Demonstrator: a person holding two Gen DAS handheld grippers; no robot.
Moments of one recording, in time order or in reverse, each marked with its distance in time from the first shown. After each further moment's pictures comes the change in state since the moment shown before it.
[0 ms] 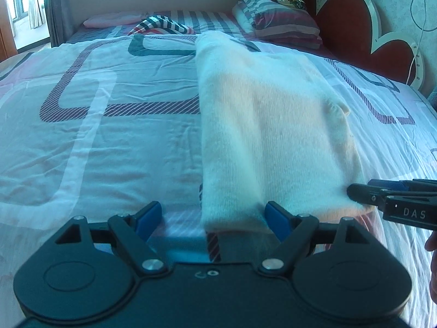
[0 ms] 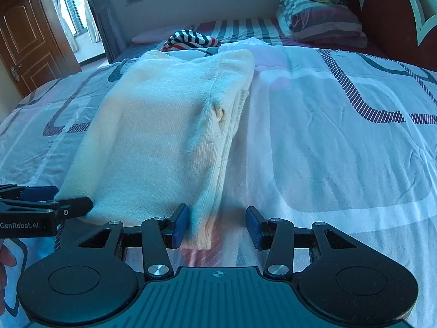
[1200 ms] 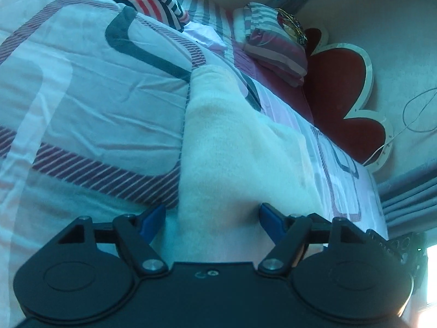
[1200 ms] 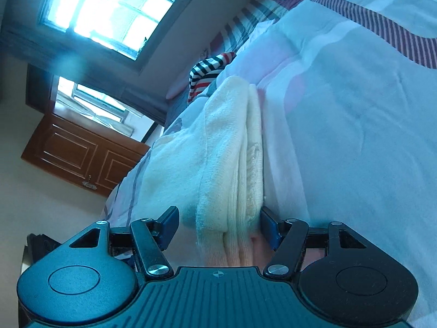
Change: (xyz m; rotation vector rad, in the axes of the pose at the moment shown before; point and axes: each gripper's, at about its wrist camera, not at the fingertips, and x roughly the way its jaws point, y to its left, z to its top) left arm 0.073 0.053 0.091 -0.345 0.062 -0.359; right arm 0.066 -0.100 0.079 0.541 -0.030 0.514
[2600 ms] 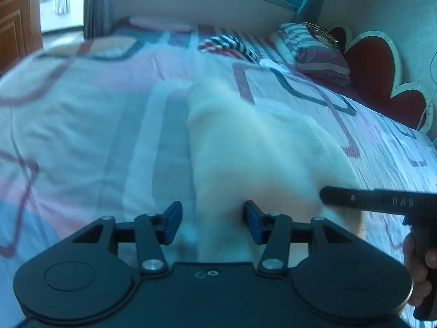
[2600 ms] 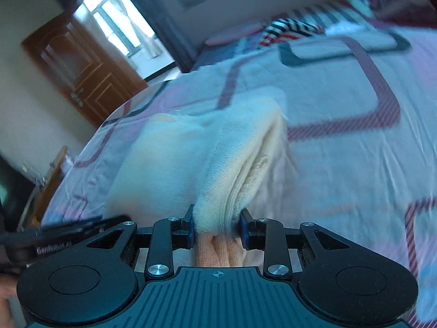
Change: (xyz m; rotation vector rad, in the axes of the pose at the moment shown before) left arm -0.212 0.184 -0.029 0.233 -0.121 0.280; right arm 0.184 0.229 -0.225 -0.350 0.084 -0.173
